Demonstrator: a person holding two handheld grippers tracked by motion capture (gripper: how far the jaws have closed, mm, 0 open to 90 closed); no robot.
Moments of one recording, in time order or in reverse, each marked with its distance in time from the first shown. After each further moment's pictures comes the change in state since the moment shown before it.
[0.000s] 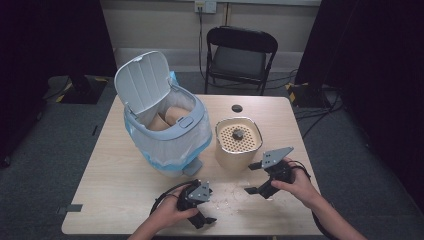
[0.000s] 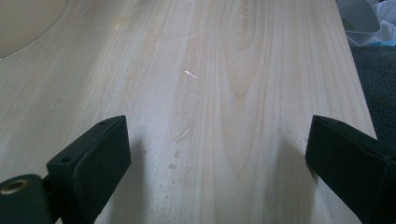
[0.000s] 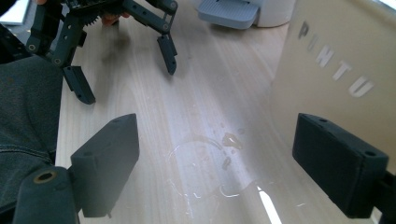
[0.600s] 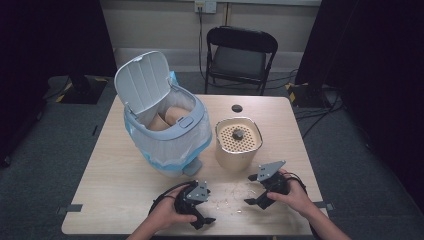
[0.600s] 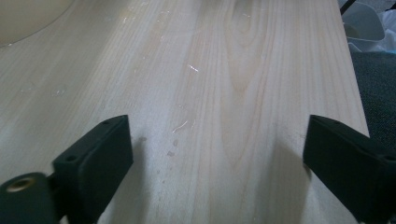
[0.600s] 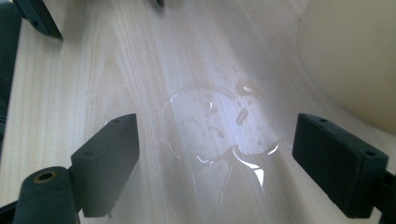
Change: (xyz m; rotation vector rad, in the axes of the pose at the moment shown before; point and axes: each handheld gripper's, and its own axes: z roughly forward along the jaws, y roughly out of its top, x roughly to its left) left arm -0.005 -0.003 -0.006 -0.013 0.031 -0.056; right arm 0.005 -0.041 0.033 0.089 -0.016 -0.012
